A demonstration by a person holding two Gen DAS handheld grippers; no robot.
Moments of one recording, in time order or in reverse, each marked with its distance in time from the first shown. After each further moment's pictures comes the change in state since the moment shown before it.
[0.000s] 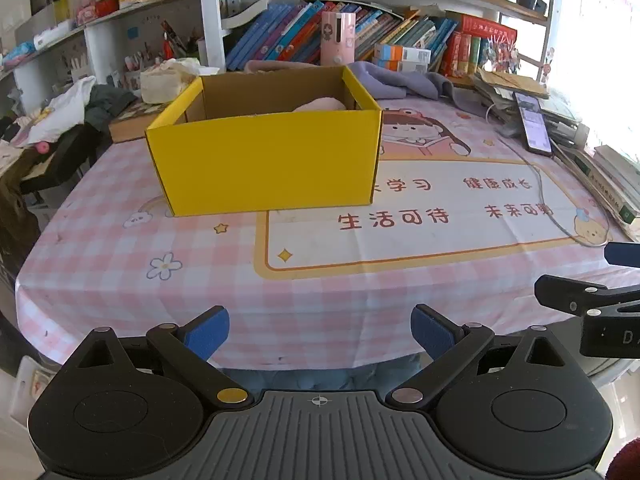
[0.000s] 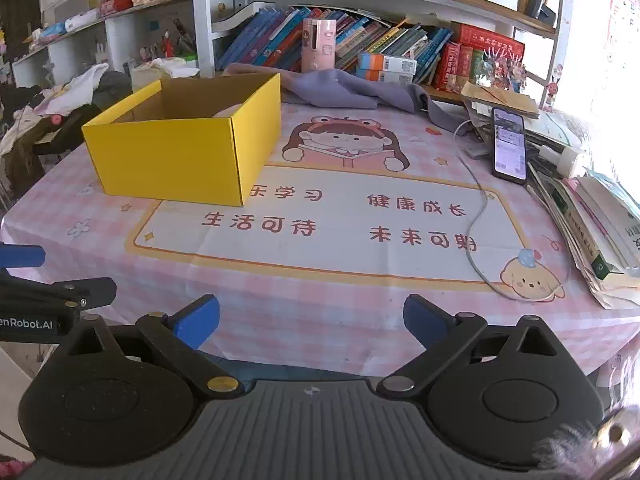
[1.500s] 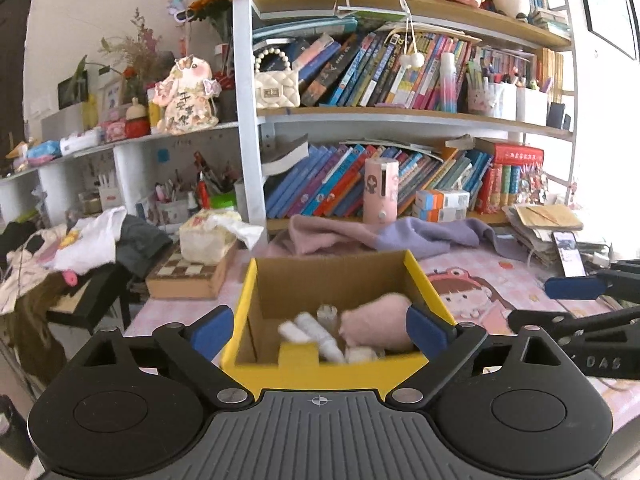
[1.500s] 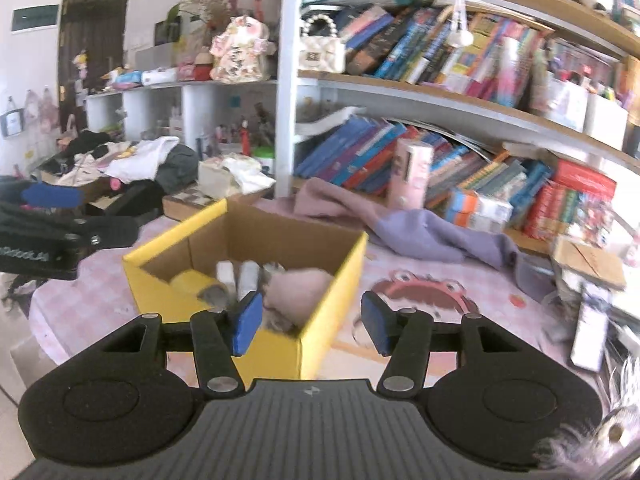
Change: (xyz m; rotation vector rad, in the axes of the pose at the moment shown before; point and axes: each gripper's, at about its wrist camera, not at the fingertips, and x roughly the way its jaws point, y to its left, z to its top) left arm -0.016 0.062 0.114 0.000 -0.350 0.061; right arm 0.041 0.032 0.142 -0.171 -0.255 0.179
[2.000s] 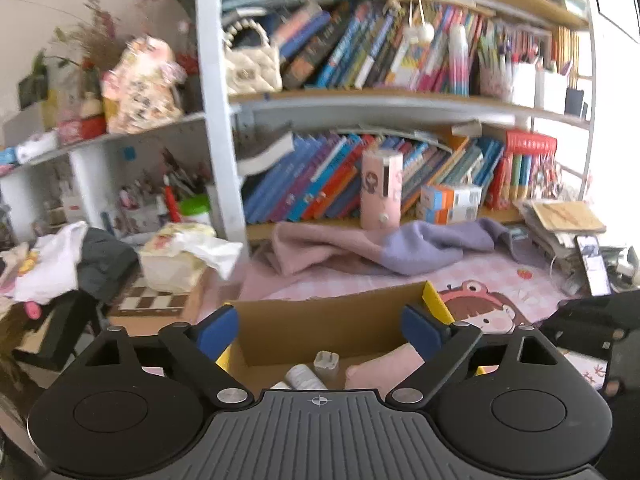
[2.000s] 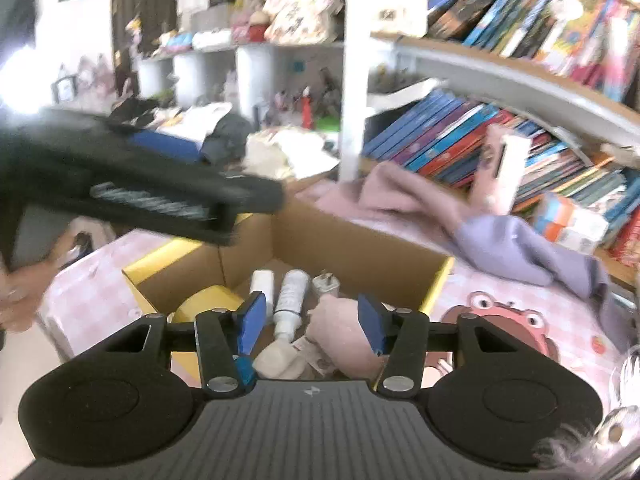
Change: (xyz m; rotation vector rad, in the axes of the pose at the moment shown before) left arm 0.102 0.012 0.064 0.040 0.038 -0.036; right arm 0.110 0.006 0.051 -0.084 0.084 0.215
